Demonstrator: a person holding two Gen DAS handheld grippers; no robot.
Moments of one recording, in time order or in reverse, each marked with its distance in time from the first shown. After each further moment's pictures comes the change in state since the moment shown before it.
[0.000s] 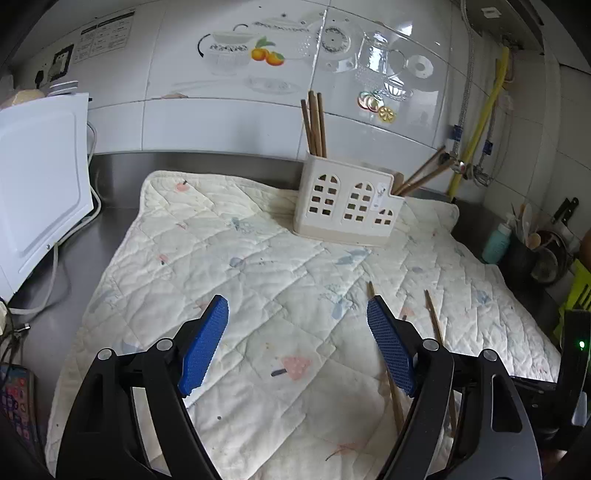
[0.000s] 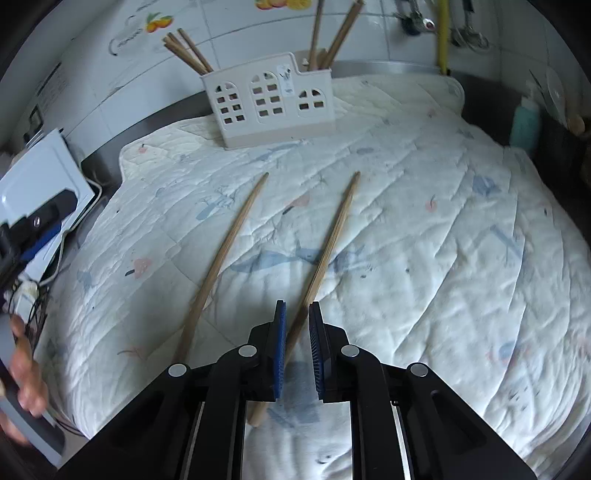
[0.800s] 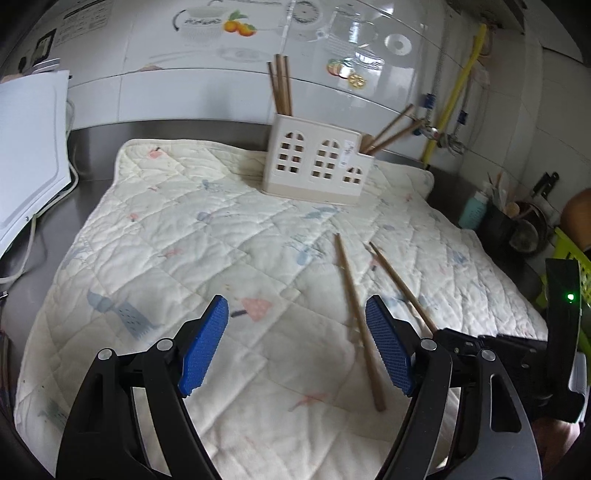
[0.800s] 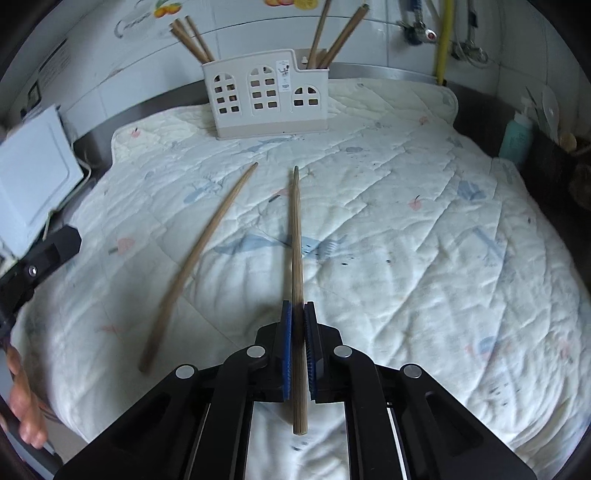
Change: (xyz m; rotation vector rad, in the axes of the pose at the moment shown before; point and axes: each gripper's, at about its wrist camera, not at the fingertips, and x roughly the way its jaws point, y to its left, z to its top) left arm -0.004 -0.022 -0.039 0.029 0.085 -0.091; right arm -0.005 -0.002 -0.013 -0.107 -0.016 -0.081
